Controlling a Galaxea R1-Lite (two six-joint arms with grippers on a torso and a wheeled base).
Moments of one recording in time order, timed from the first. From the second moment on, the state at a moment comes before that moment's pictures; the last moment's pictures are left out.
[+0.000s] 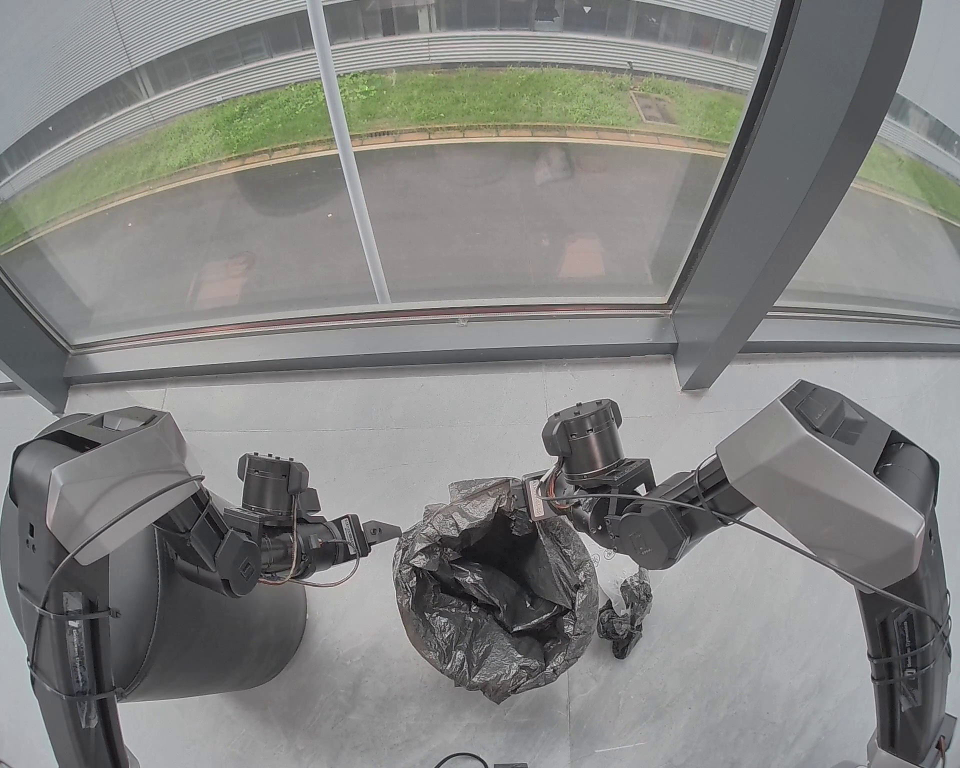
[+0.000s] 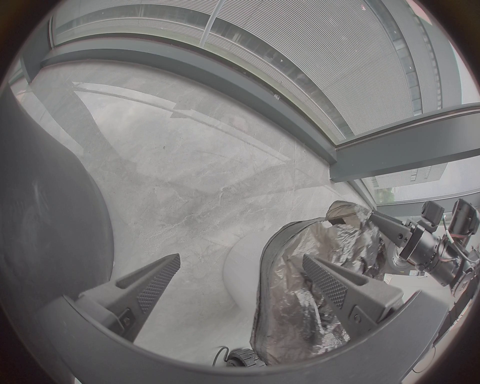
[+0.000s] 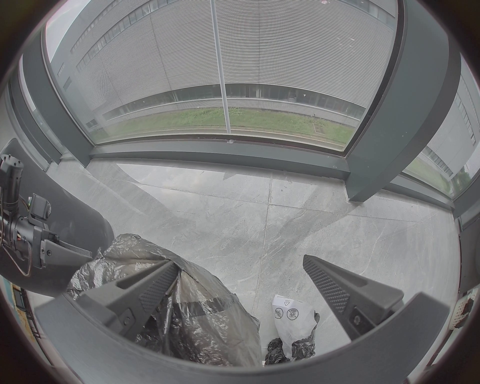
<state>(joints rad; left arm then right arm) -0.22 2.35 -0.95 -0.71 -0.30 -0.48 0.60 2.42 -1.39 -0.49 -0.39 0.13</state>
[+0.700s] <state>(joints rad) -0.28 2.08 -0.70 -0.71 -0.30 -0.49 0.71 2.25 -1.19 -0.41 -0.32 0.15</state>
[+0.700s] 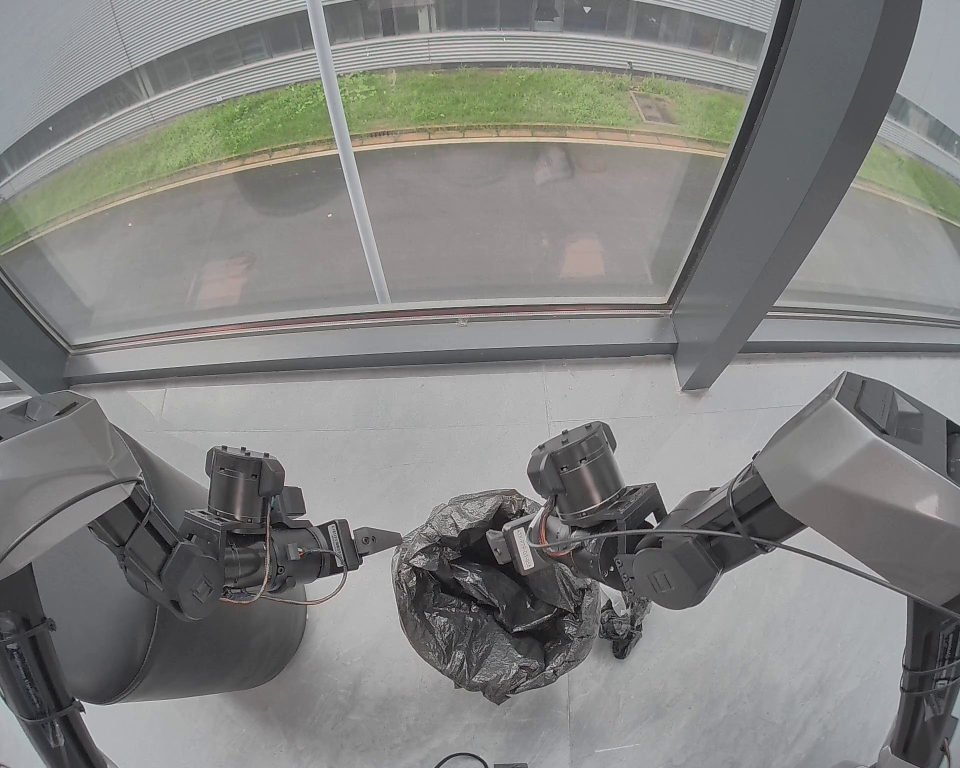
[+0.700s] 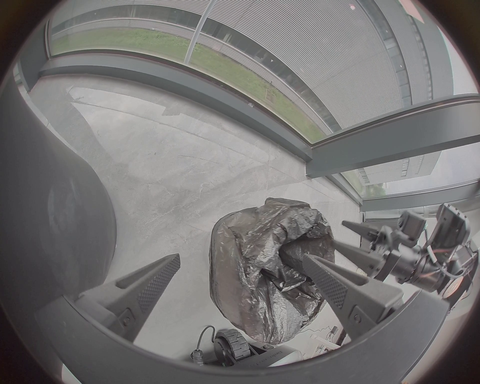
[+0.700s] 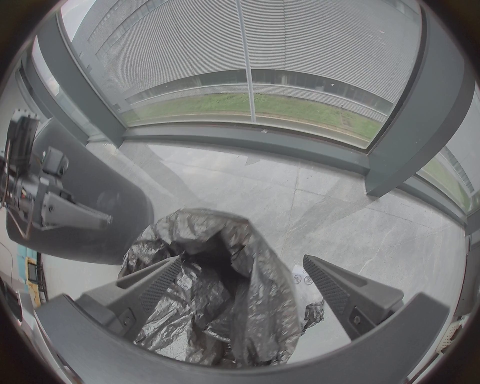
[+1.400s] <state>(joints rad) -0.28 2.05 -0.63 -0.89 -0.31 -0.56 0.78 2.34 -1.18 -0.42 -0.30 0.18</state>
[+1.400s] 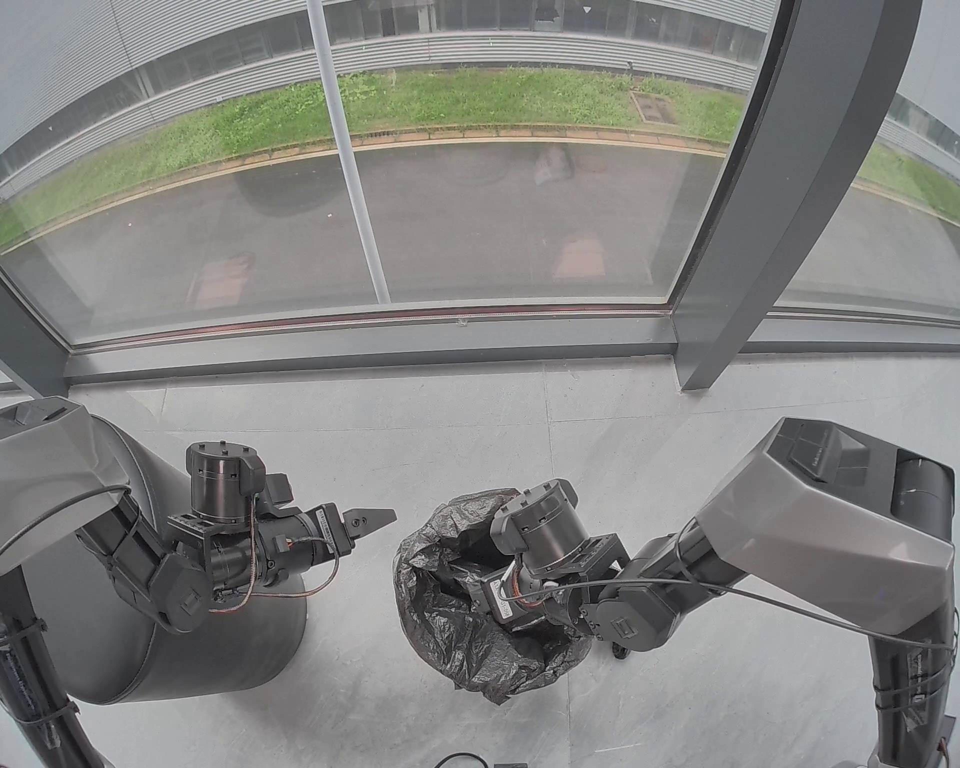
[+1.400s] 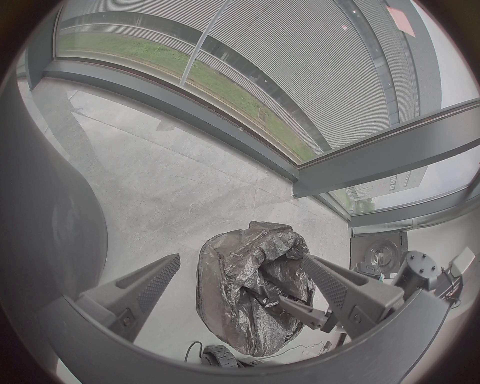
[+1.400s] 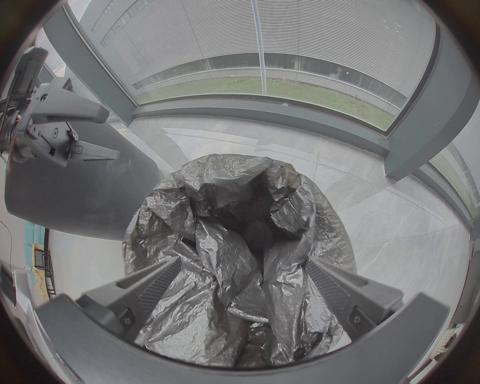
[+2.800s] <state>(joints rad) -0.27 2.06 -0.62 -0.90 -0.31 -0.56 0.85 2.38 -1.23 -0.40 -0.32 0.10</state>
